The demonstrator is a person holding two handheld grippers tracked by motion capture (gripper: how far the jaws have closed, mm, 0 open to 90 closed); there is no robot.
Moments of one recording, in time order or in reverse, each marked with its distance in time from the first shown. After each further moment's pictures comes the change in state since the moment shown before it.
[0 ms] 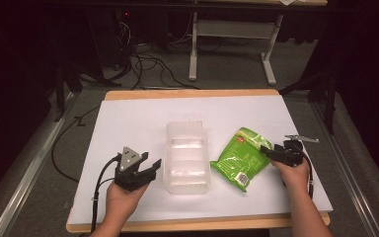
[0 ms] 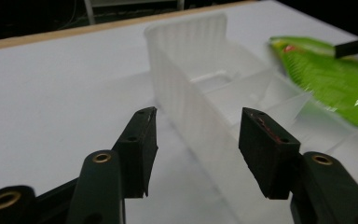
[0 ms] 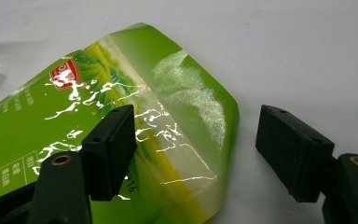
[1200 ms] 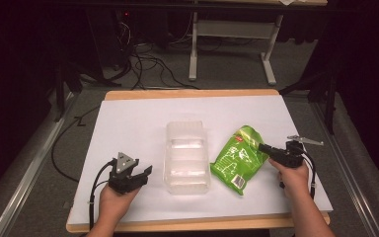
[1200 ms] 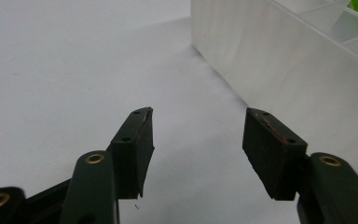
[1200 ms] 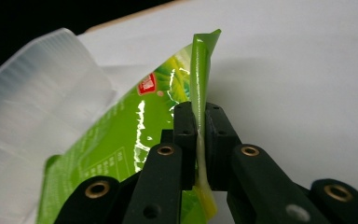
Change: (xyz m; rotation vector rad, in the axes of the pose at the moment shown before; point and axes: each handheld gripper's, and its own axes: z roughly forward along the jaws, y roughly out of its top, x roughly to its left) left arm 0.025 -0.030 0.013 0.076 0.031 -0.013; right arm 0.019 0.001 -0.023 -0.102 0.284 -0.001
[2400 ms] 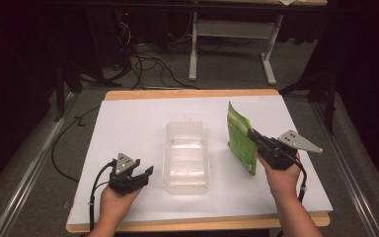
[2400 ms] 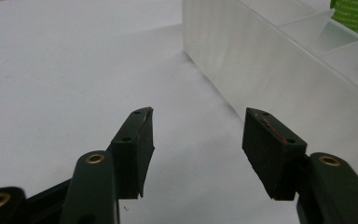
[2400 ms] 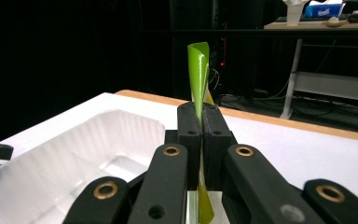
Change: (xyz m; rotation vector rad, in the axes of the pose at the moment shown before) left arm -0.004 0.001 -0.003 -0.018 -0.022 -0.018; right arm 0.118 0.027 -0.027 -0.312 -0.028 -0.355
